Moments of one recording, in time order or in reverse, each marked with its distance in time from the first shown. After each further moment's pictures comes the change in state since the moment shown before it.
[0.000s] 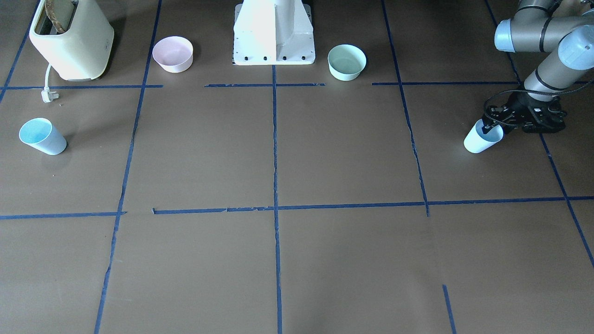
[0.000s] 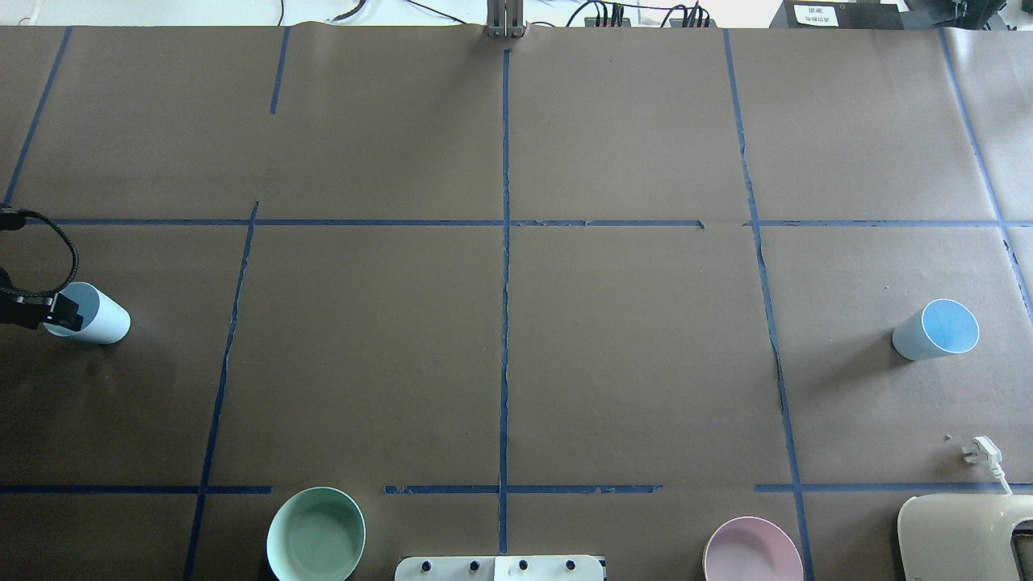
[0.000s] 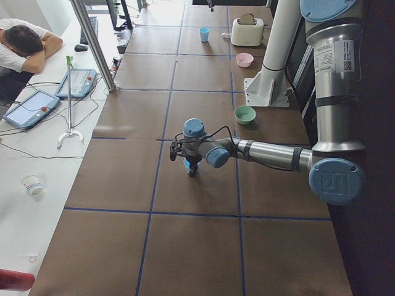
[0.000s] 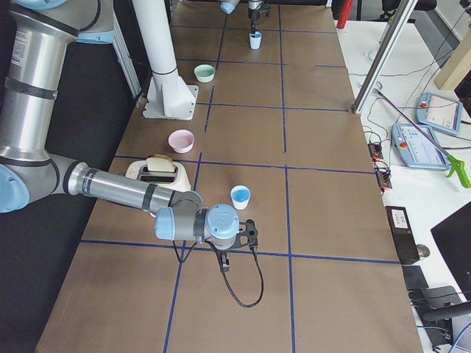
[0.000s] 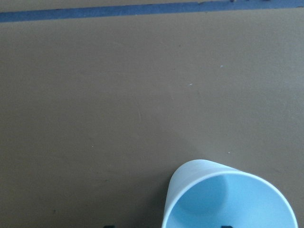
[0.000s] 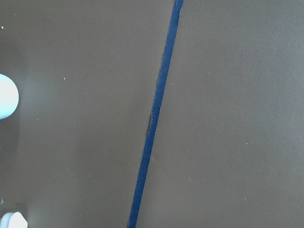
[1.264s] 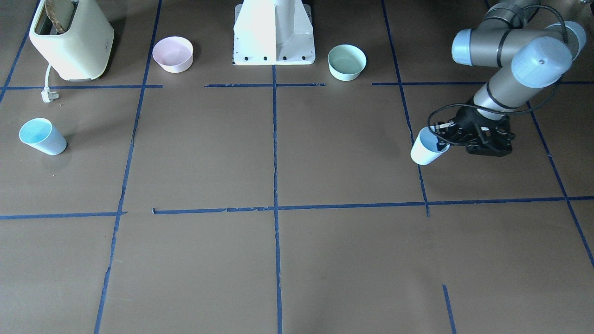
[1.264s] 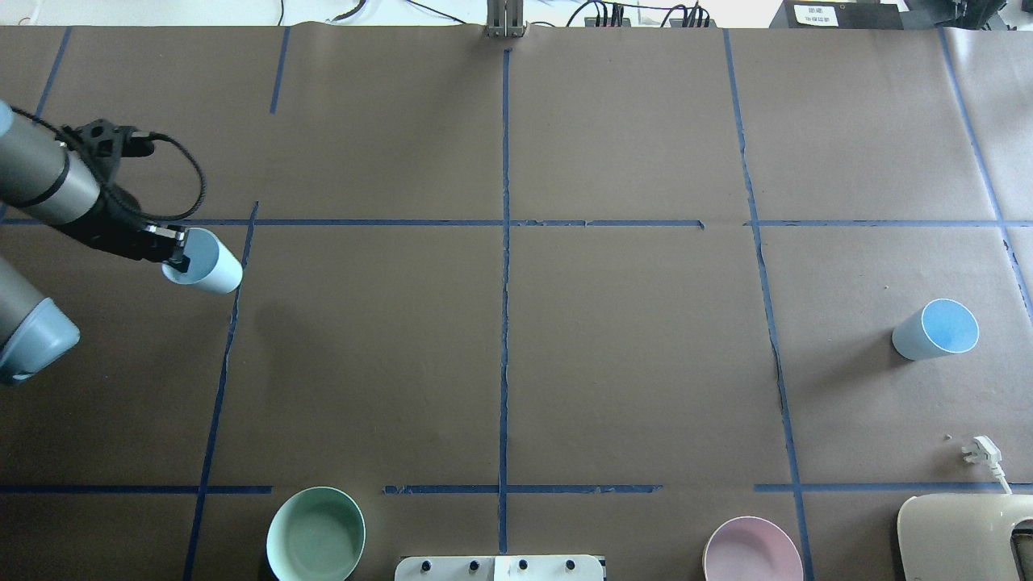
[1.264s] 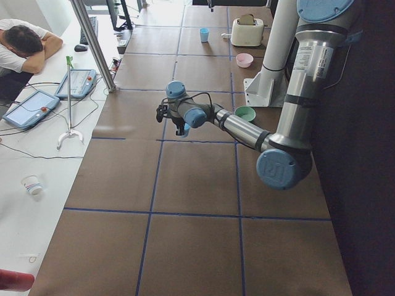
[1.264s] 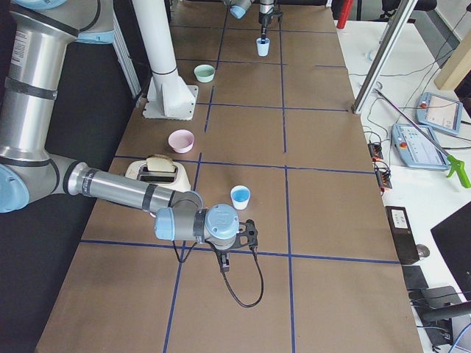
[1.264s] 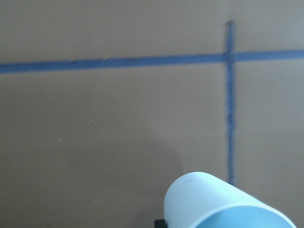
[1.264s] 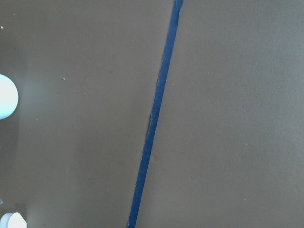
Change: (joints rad) left arm 0.070 -0.418 -0.031 0.334 -0.072 -0.090; right arm 0.000 0.000 -0.001 0.003 -0.001 0.000
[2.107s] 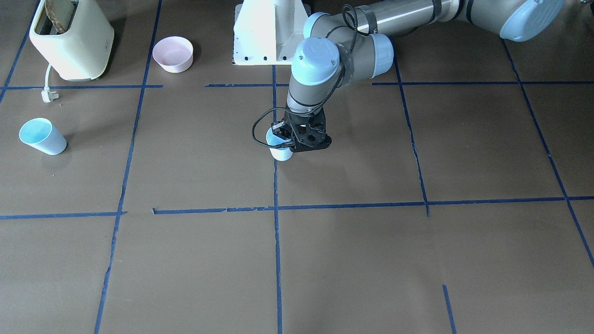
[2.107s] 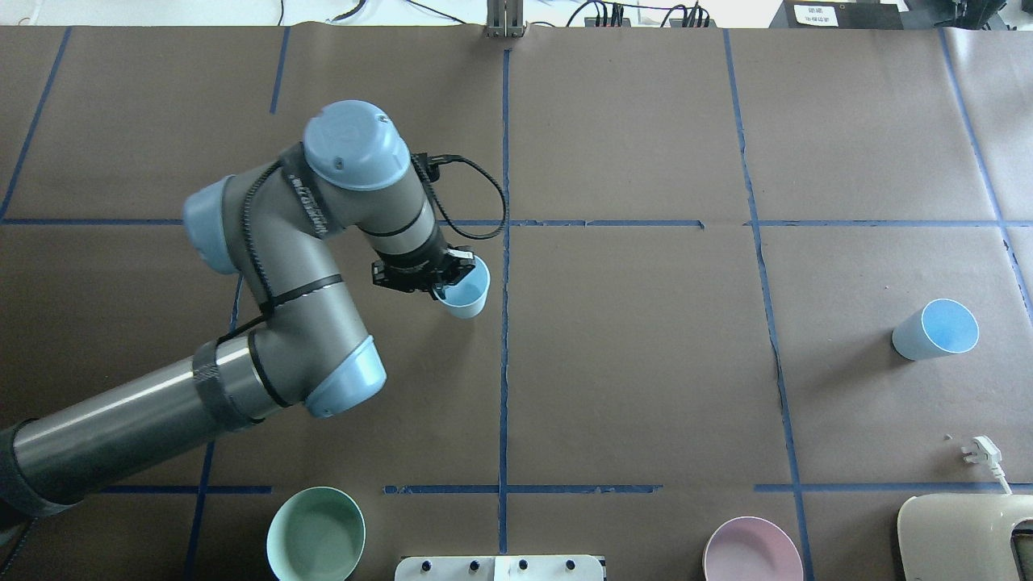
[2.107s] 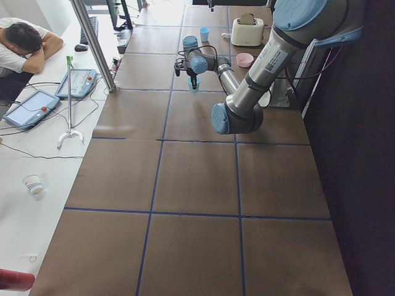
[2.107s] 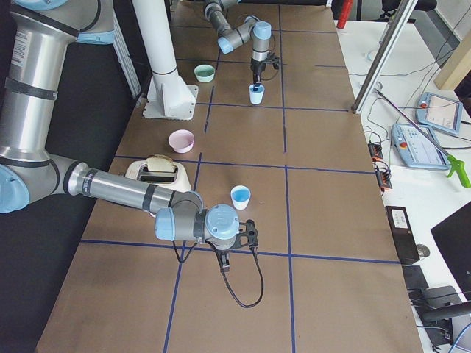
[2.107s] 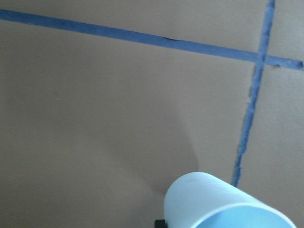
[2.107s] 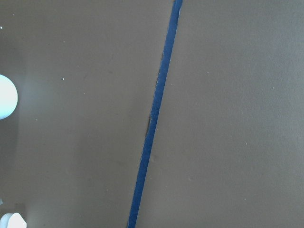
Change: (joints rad) left arm 0.342 -0.543 0.285 0.127 0.231 -0.482; right arm 0.000 0.000 0.000 0.000 0.000 0.002
